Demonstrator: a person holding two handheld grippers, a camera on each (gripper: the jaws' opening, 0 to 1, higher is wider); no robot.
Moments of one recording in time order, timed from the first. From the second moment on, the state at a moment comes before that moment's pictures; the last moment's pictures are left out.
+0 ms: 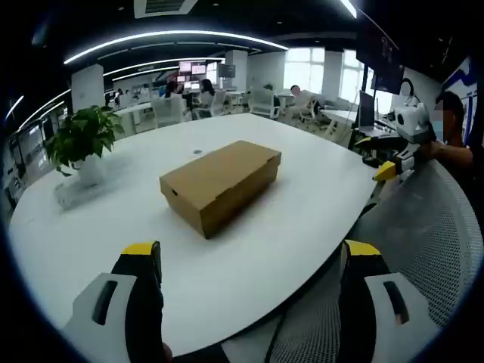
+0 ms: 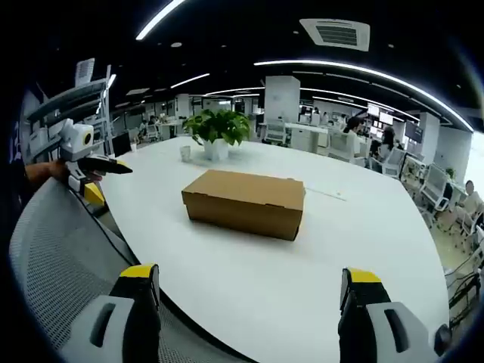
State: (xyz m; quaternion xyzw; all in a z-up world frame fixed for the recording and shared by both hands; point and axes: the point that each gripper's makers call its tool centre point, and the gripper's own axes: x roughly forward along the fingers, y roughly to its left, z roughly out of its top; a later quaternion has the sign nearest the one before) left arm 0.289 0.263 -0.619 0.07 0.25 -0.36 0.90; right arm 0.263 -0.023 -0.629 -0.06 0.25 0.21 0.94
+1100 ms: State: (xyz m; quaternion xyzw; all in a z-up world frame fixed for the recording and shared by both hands) left arm 0.287 0.263 -0.621 0.07 0.26 -0.36 0.89; right arm 0.262 -0.022 -0.632 -0.07 0.26 0.21 0.94
